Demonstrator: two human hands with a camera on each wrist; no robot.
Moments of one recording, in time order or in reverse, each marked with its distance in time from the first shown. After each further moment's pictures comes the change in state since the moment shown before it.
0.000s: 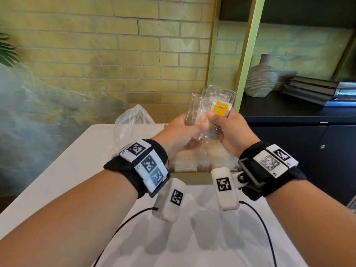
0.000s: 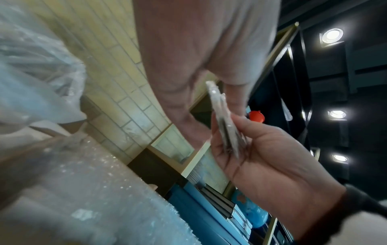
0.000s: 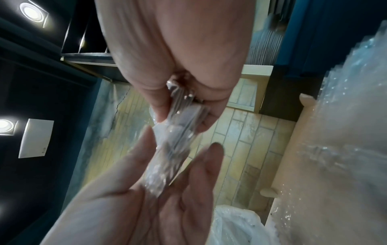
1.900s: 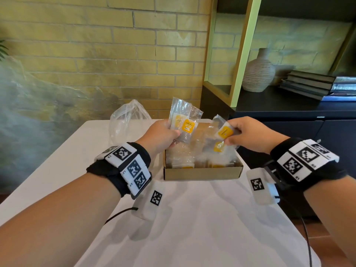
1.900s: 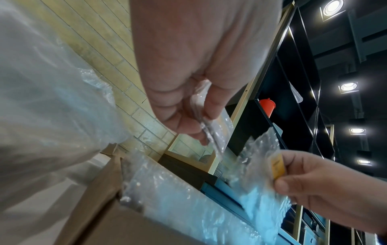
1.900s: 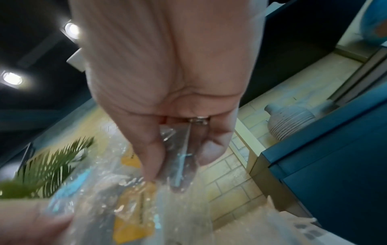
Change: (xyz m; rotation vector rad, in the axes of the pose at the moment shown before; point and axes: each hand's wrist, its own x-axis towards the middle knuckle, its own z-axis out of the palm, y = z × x) left_hand 0.001 -0.022 -0.025 0.300 0.139 0.035; right_hand -0.013 -0.015 -0.060 -1.164 -0.269 0.056
